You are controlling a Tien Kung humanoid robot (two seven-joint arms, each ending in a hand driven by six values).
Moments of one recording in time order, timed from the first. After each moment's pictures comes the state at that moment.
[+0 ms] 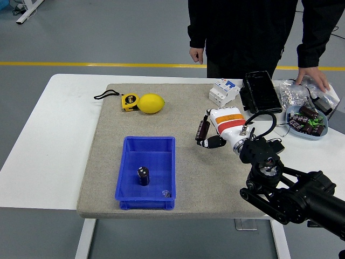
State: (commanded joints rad) left arm -0.08 0.04 -1.11 -0.18 0.88 0.14 0.16; right arm 0.83 -0.10 0.40 0.91 -2.00 -0.43 -0.36
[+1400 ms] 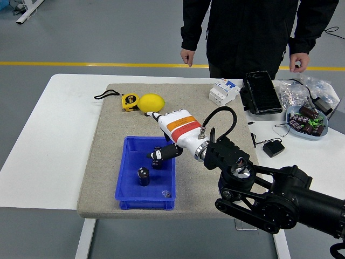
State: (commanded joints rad) left arm -0.09 0.05 -1.11 -0.18 0.88 0.14 0.16; right arm 0.90 -0.06 0.29 1.18 -1.93 -0.31 -0.37
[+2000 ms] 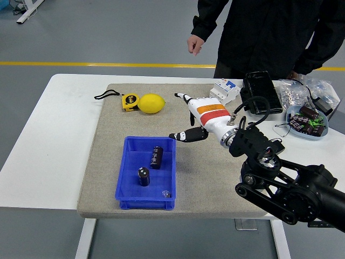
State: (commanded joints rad) left arm -0.09 0.04 -1.12 -0.18 0.88 0.14 0.16; right arm 0.81 -0.19 0.48 1.21 -1.85 -0.32 -0.34
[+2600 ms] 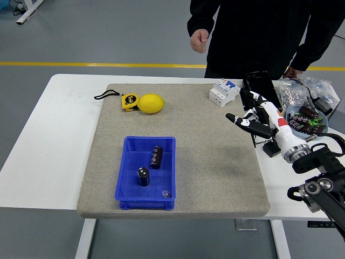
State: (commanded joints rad) left arm -0.08 0.04 -1.14 -0.18 0.91 0.15 0.16; right arm 0.34 -0.31 1.04 1.44 -1.17 -0.27 -0.08
